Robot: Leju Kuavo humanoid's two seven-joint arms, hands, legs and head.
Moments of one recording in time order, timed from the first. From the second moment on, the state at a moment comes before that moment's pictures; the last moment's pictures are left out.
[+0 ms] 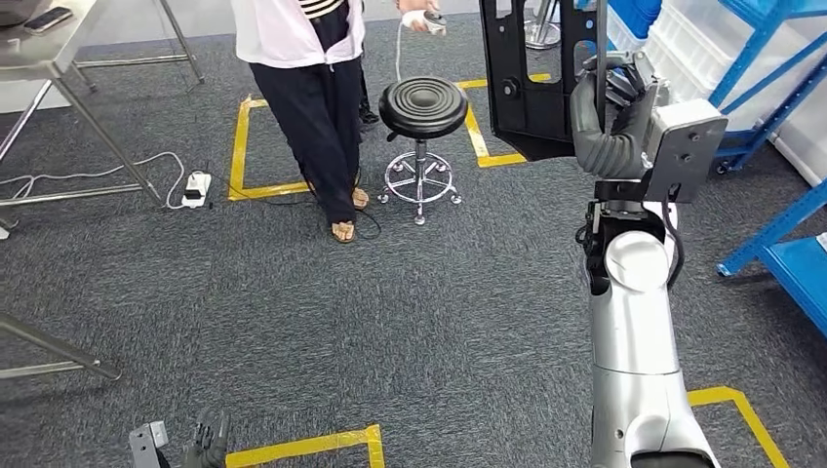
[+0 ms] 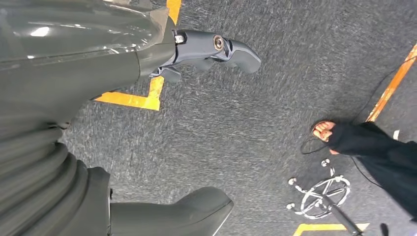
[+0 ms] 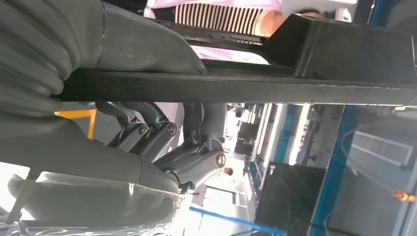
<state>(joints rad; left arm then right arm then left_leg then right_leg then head) -0.23 -0.11 0.54 -0.30 0.08 -0.10 -0.62 -0.62 0.06 0.18 -1.42 0.17 -0.09 -0.30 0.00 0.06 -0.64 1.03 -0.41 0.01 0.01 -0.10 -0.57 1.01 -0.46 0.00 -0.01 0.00</state>
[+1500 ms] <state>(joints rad) -0.23 -0.15 0.38 -0.33 0.01 -0.11 -0.63 -0.24 0.06 0.06 -1.72 0.19 -0.09 -0.36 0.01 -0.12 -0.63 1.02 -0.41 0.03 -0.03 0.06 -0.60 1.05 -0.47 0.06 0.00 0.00</state>
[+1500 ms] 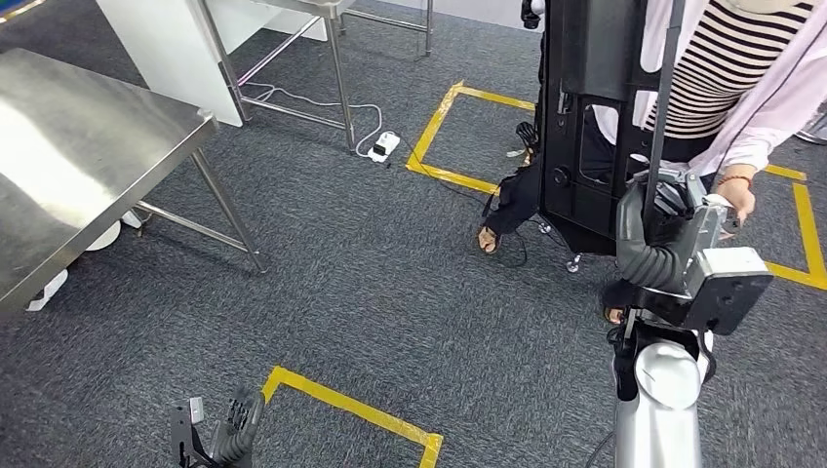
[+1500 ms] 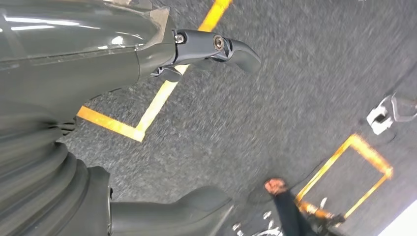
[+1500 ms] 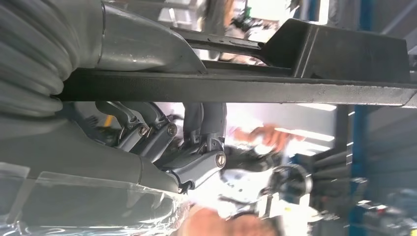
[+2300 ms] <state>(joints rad) -0.20 -0.18 0.42 -0.33 0.04 -0.14 -0.67 -0.83 0.04 0.24 -1.44 0.29 -0.17 -0.01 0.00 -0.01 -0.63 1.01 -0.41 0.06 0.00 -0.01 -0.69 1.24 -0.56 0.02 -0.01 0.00</state>
